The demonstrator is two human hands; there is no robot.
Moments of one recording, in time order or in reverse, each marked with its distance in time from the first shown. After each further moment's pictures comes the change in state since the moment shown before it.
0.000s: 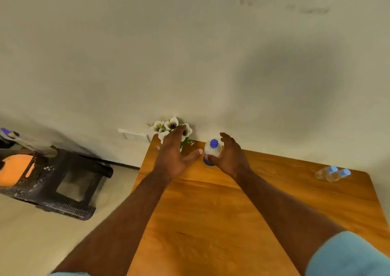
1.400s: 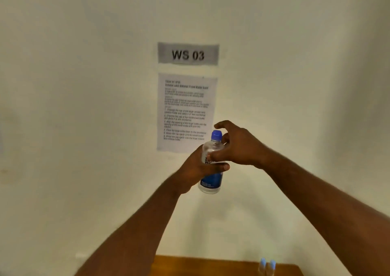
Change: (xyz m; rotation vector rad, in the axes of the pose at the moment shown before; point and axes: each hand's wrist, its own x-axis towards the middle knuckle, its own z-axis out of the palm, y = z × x) left_hand -0.055 0.397 -0.122 -0.621 -0.328 0.564; right_hand -0.219 -0.174 -0.437 -0.085 0.326 -0.406
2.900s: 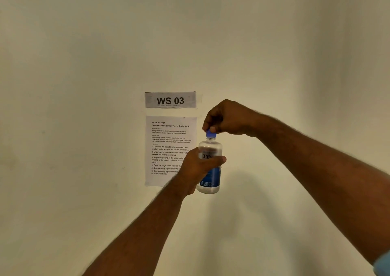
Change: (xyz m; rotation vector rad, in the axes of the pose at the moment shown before) left_hand 0.028 0.103 0.054 0.012 0.310 0.076; right_hand 0.009 -0.051 -0.150 -0.096 0.039 -0.264
